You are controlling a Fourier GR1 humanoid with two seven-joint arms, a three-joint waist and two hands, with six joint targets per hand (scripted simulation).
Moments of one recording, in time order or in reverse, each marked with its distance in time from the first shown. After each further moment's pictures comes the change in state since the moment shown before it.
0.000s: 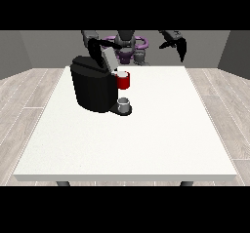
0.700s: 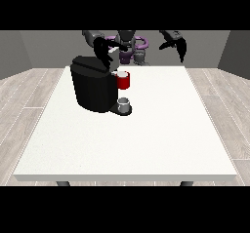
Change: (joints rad) left arm -0.039 -0.005 -0.038 -0.018 -0.002 0.000 0.020; right arm -0.103 -0.045 0.030 0.006 0.090 -0.045 0.087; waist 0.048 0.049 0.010
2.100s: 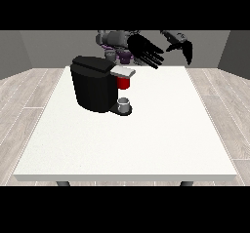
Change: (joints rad) left arm -0.190 -0.031 -0.084 0.015 0.009 -0.065 -0.029; right arm -0.210 -0.170 -0.039 -0.128 0.151 0.001 0.206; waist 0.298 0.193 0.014
